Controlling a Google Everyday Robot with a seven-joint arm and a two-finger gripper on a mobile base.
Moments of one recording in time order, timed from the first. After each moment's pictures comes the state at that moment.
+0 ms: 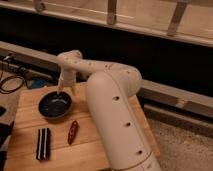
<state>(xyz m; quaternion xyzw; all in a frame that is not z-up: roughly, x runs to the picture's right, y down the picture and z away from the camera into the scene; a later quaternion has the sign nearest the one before) -0.239 0.027 0.904 -0.37 0.15 0.65 0.64</state>
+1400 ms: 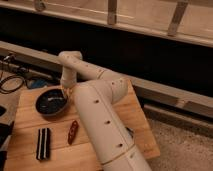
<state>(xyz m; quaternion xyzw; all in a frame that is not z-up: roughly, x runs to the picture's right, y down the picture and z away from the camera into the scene) -0.239 0.042 0.908 -0.43 0.24 0.62 0.62</state>
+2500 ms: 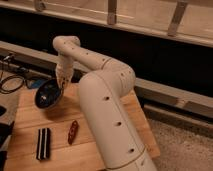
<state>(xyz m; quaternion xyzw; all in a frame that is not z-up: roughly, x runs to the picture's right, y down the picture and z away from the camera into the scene) -0.243 -0.017 0.838 -0.41 0.18 0.61 0.65</state>
